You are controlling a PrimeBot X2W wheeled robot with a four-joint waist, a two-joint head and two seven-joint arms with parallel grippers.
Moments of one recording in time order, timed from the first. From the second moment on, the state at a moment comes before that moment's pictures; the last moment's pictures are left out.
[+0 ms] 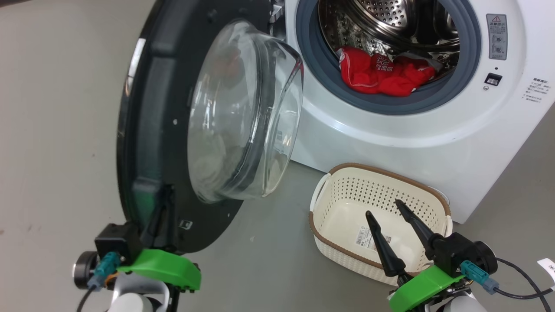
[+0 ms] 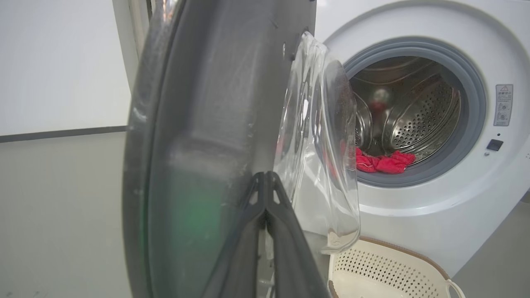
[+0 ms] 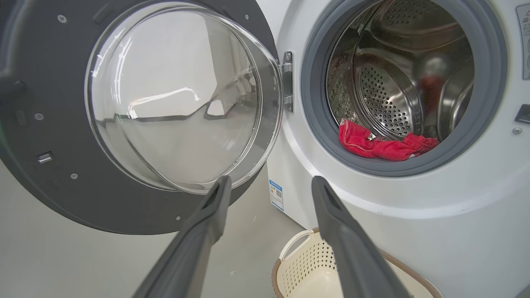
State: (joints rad) left arm -0.27 0.14 -0.26 0.26 -0.39 0.17 -0.19; right arm -0.10 -0.05 0.17 0.30 0.22 0.12 -0.26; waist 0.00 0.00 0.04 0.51
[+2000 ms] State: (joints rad) left arm -0.45 0.19 0.11 0.57 -0.39 0.11 -0.25; right arm -0.11 -0.05 0.17 0.22 0.12 0.13 -0.18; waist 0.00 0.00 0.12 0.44
